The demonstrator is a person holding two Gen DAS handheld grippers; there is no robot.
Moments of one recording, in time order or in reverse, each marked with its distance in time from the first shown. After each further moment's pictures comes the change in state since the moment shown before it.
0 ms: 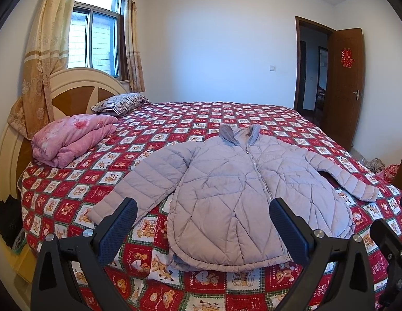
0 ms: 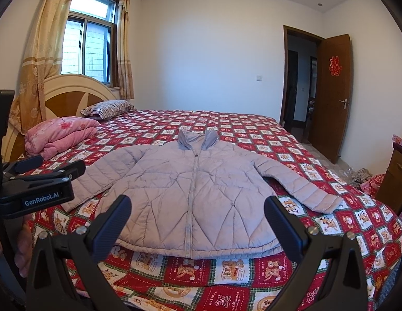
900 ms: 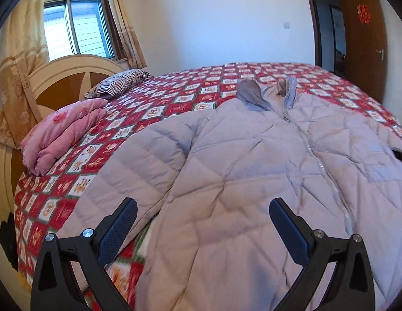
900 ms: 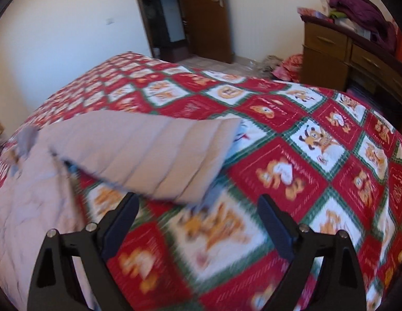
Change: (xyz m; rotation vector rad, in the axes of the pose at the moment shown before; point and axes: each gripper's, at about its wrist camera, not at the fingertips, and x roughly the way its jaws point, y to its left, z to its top) left arm 0.266 -0.024 0.006 0.112 0.183 0.147; right arm 0.180 -0.340 -0.071 0.579 0.386 -0.515
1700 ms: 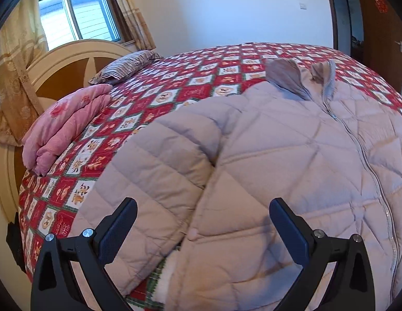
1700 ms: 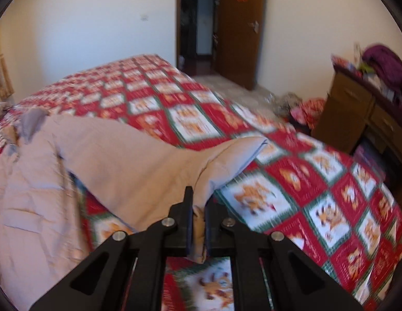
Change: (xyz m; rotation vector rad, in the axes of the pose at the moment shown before) left arm 0.078 0.032 0.034 -0.014 0.106 0.070; right arm -0.009 0.067 0.046 -0.257 -0.138 0.025
